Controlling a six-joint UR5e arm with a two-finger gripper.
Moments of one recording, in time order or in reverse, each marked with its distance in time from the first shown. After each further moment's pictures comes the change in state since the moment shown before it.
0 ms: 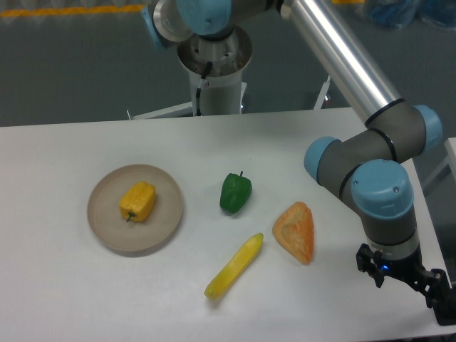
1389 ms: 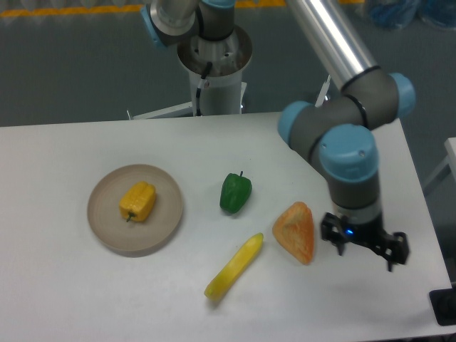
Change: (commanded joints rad) arm -0.055 0.322 -0.411 -0.015 -0.141 -0.305
